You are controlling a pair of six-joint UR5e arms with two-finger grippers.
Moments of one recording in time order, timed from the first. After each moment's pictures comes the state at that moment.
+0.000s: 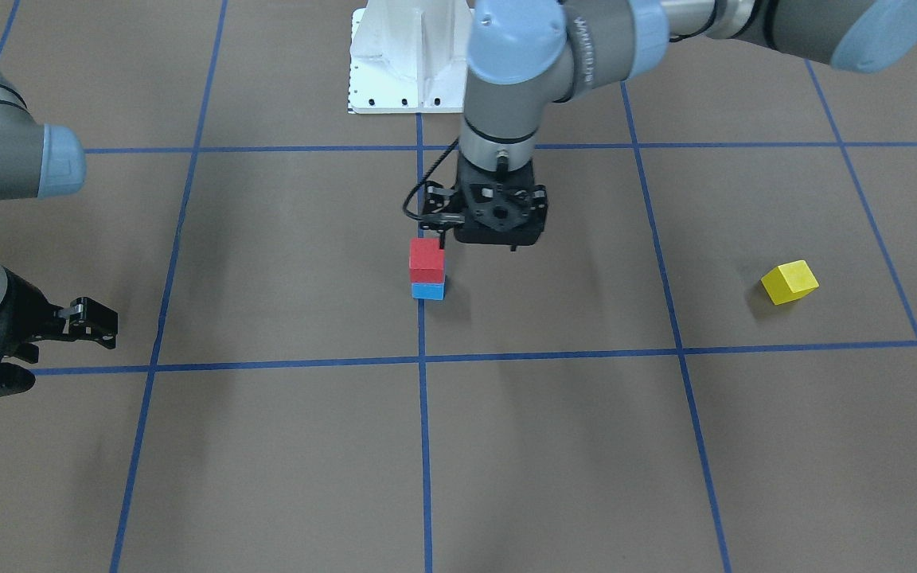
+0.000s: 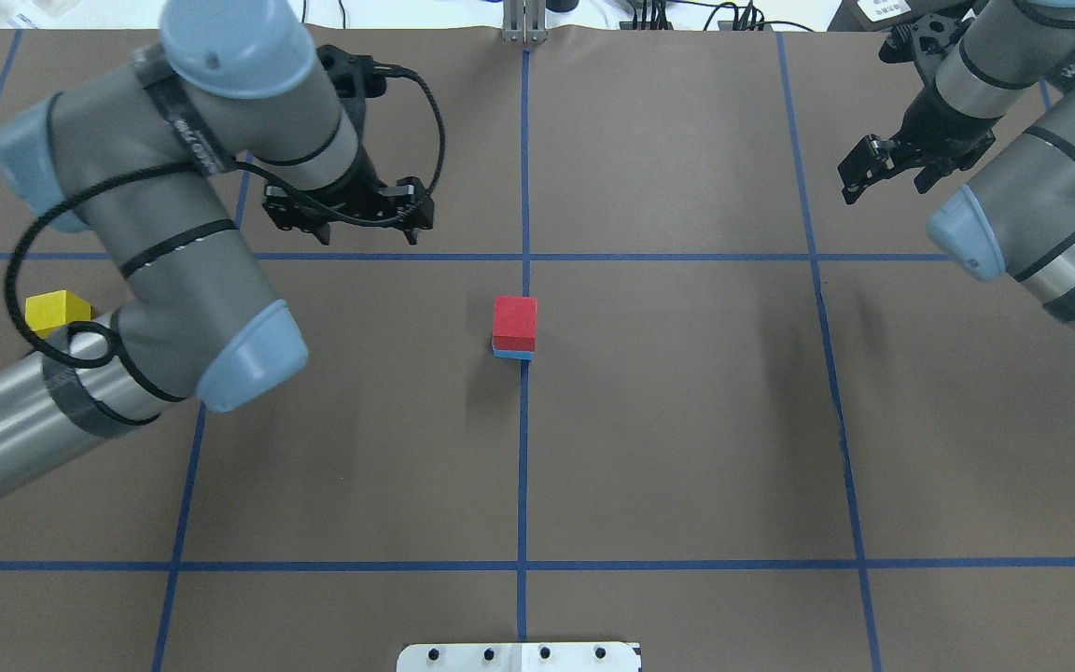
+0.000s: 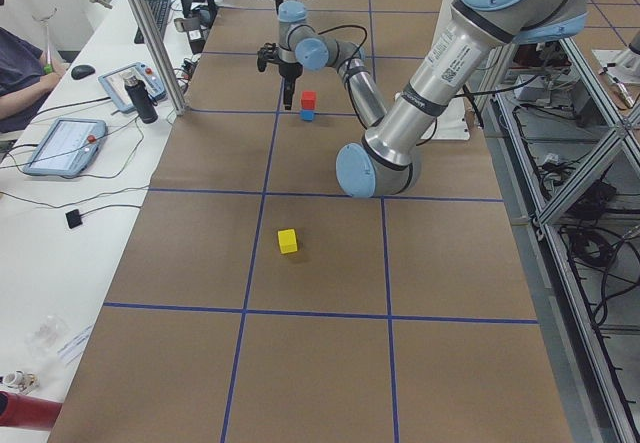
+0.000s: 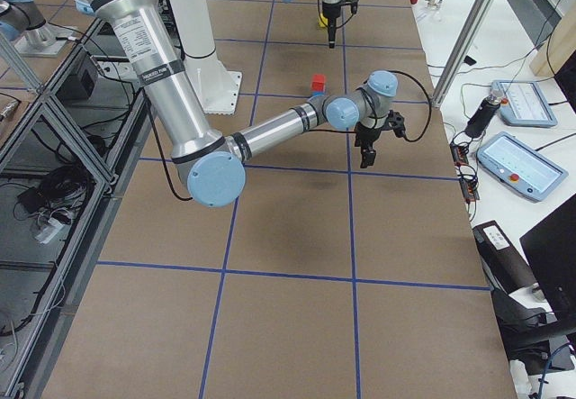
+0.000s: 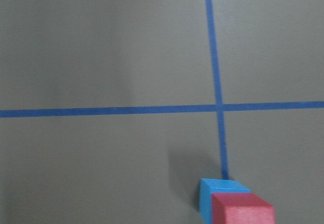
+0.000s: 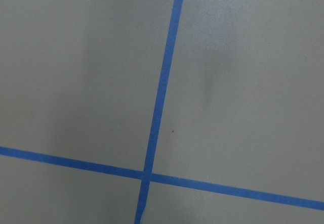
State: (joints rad) left arm -0.80 -2.23 -1.77 -1.44 -2.02 -0.99; right arm 1.07 -1.13 1.54 -1.54 2.24 0.49
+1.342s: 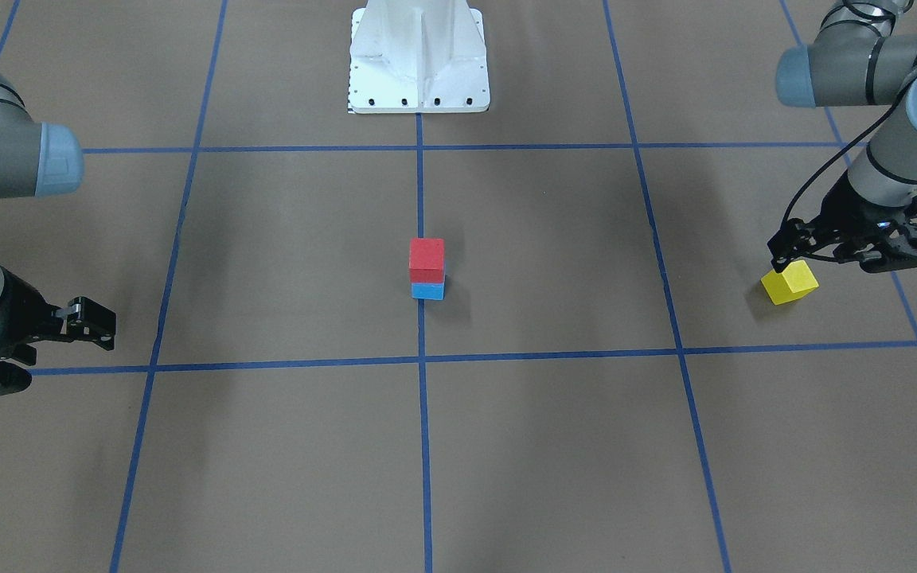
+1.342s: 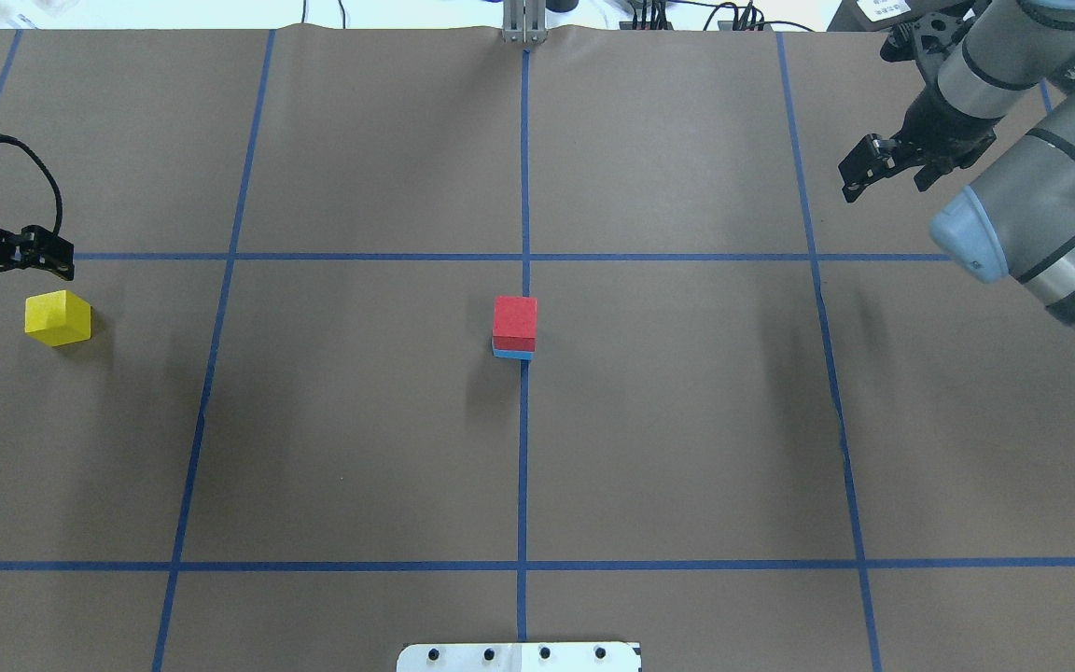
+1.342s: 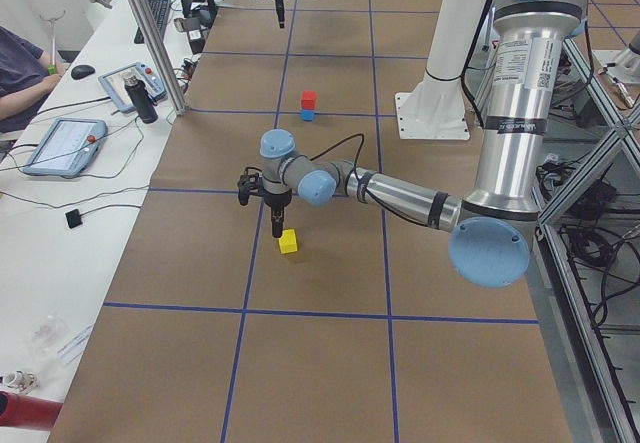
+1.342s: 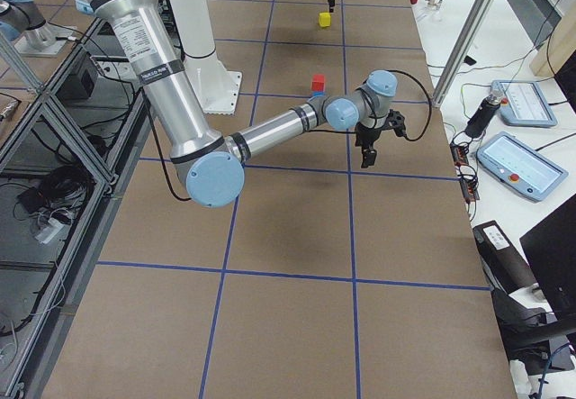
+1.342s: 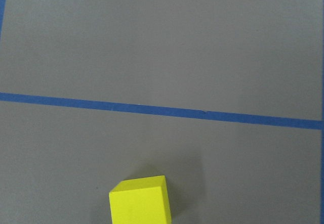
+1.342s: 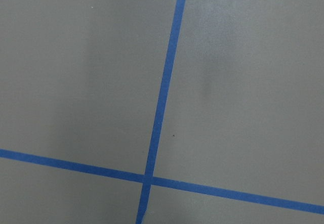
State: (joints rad) left arm -1.04 -1.66 -1.65 -1.92 -2.11 -0.82; right arm 1.07 -1.13 1.54 -1.52 2.23 0.49
